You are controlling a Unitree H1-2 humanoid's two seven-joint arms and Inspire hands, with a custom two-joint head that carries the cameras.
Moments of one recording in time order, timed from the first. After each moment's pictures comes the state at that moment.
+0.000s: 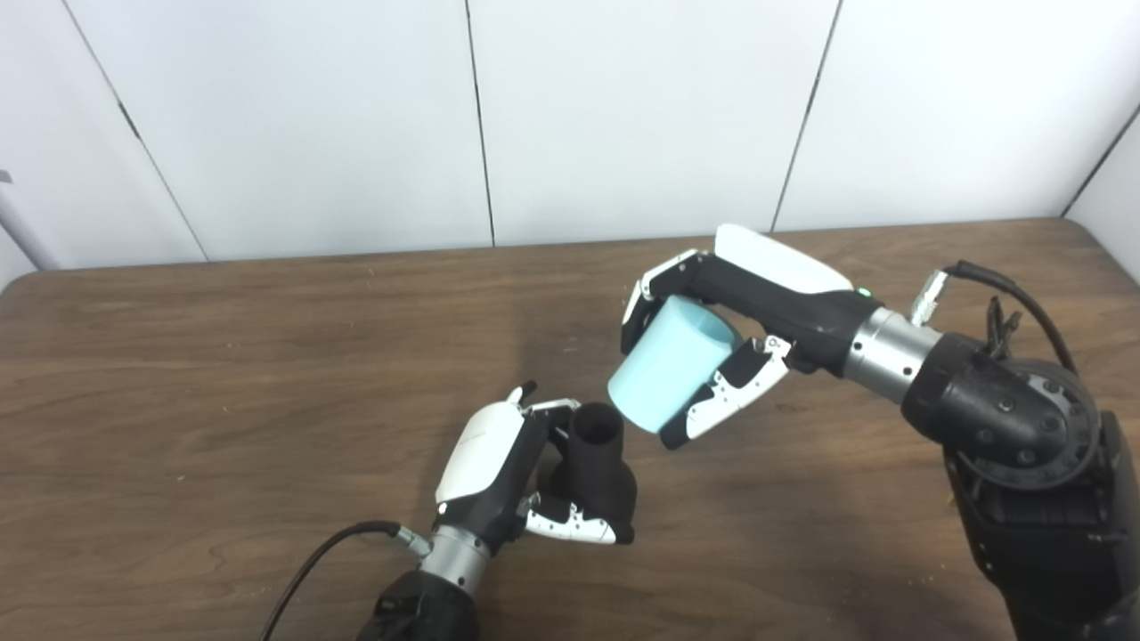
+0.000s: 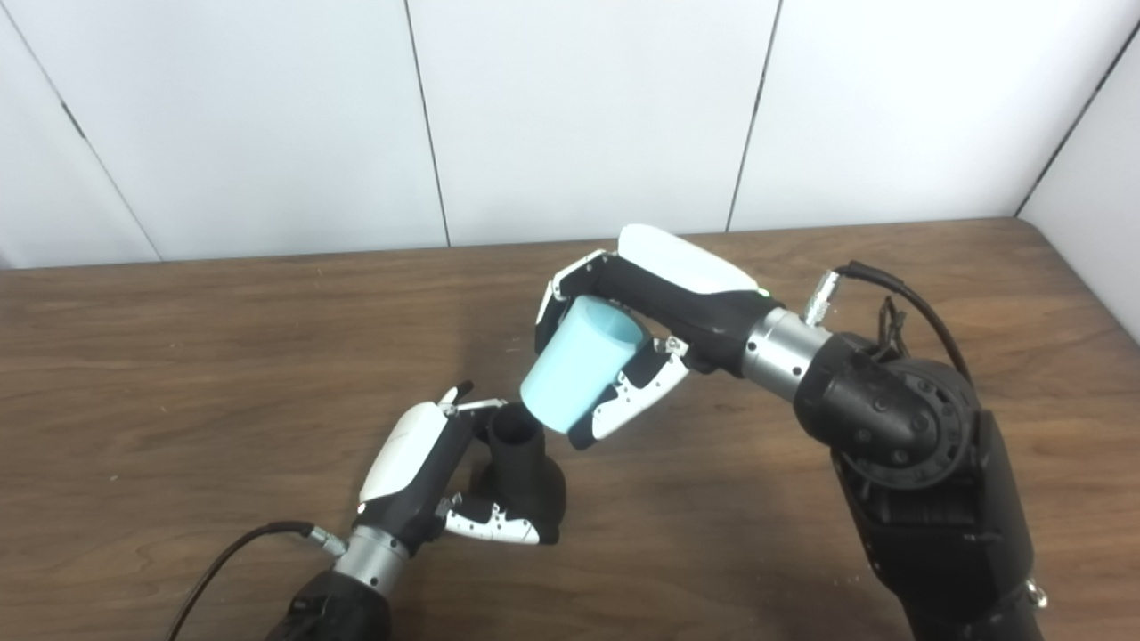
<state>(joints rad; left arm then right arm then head) -0.08 0.09 -0.42 -0.21 0.72 0.18 -0.09 -0.47 -0.36 0.11 -0.65 -0.52 0.47 0.86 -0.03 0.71</state>
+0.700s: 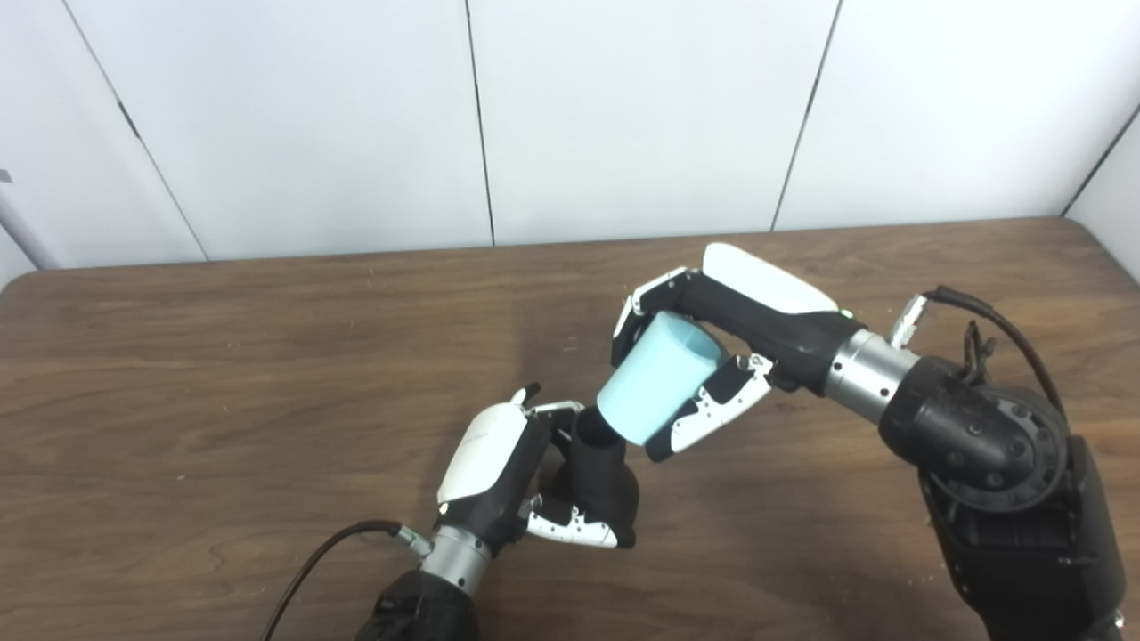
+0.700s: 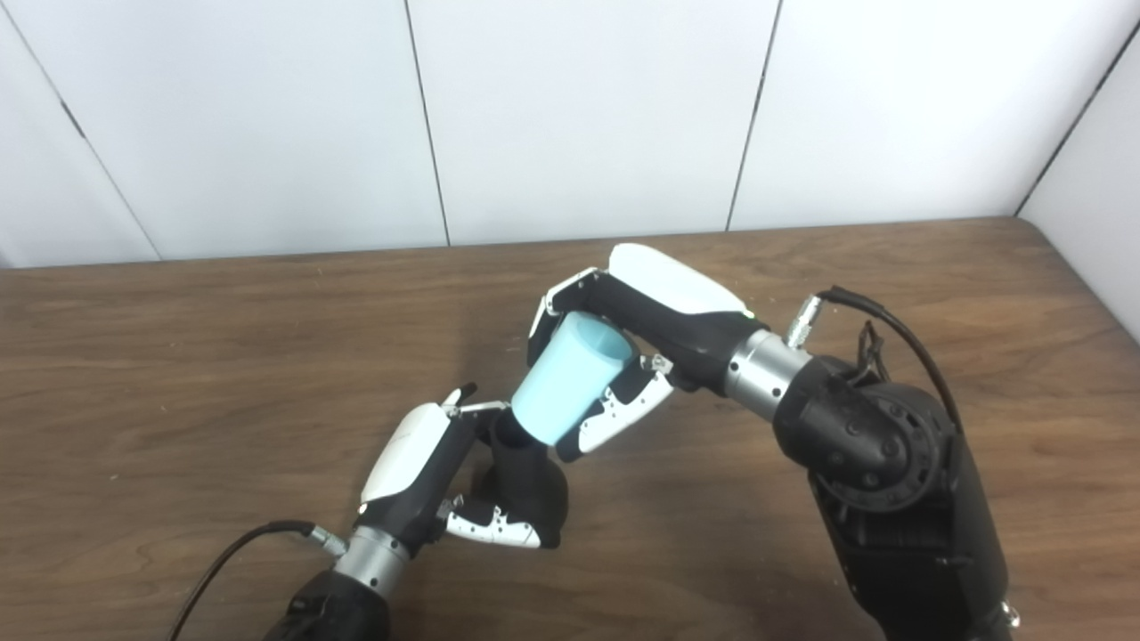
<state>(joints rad) -0.08 0.09 -0.43 -0.22 0.72 0.19 -0.12 -0.43 -0.32 0.15 -0.64 -0.57 0.47 0.83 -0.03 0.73</state>
